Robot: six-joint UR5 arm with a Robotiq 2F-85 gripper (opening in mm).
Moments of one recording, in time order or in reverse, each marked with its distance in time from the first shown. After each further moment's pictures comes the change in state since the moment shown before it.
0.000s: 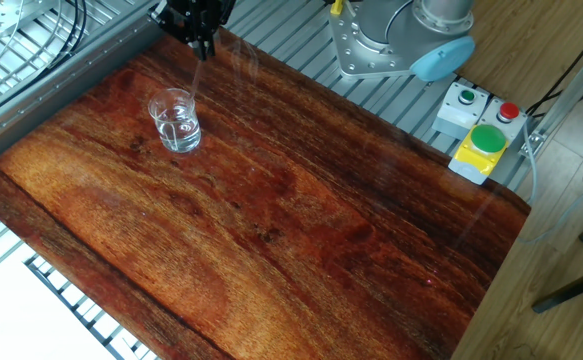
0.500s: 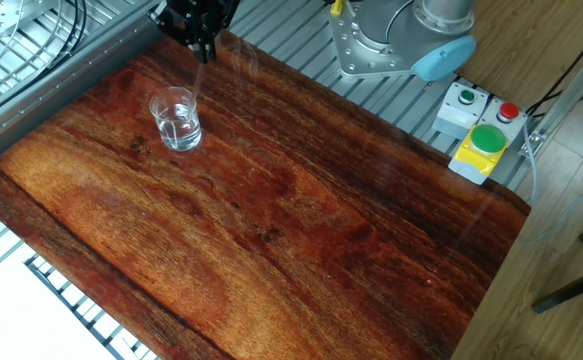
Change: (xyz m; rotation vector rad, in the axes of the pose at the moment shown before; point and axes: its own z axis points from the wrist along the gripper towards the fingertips) arm -0.012 -0.013 -0.006 0.034 0.002 -0.001
